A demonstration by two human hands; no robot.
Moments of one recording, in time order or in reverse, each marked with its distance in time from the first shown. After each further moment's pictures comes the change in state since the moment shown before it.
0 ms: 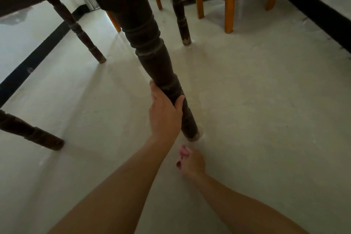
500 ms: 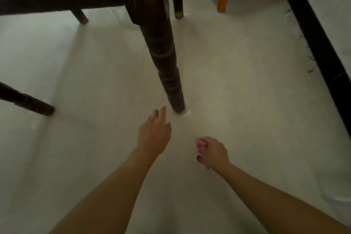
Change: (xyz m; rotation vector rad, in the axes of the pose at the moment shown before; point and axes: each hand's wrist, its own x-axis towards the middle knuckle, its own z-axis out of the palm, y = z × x) left_hand -0.059 -0.003 -0.072 0.475 -0.594 -0.015; right_hand -0.107 -0.011 -0.131 -0.303 -0.033 0.063
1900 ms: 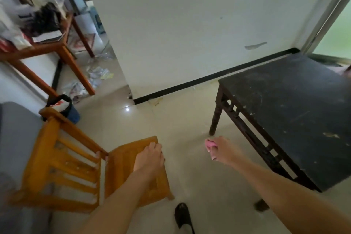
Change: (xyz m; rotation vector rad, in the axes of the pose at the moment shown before) left_hand -0.529 0.007 -0.568 -0.078 0.327 -1.051; right_hand -0.504 -0.553 -0.143 -0.908 -0.655 -1.253
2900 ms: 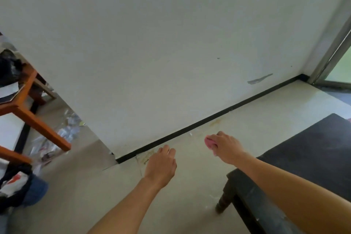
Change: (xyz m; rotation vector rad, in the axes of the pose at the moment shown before) left_hand 0.560 0.078 -0.101 0.138 0.095 0.273; right_hand 0.492 0.069 -0.278 -0.227 0.167 -0.095
